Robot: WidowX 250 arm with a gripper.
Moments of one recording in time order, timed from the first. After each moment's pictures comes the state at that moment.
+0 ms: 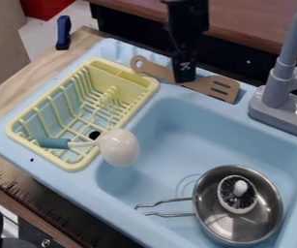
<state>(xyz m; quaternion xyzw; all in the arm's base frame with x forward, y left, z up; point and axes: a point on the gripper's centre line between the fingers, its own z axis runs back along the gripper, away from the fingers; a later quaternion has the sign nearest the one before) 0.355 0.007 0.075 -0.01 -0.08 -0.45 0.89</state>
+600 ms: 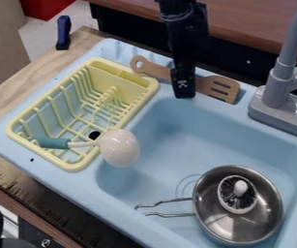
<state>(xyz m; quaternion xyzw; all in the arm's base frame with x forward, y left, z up) 0.345 -0.006 0.058 -0.02 -0.10 -0.52 0.85</state>
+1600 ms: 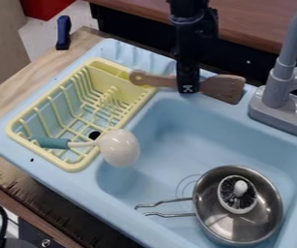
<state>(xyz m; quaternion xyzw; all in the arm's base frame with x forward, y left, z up) 0.340 -0.005 0.056 0.01 -0.07 -0.51 0.86</state>
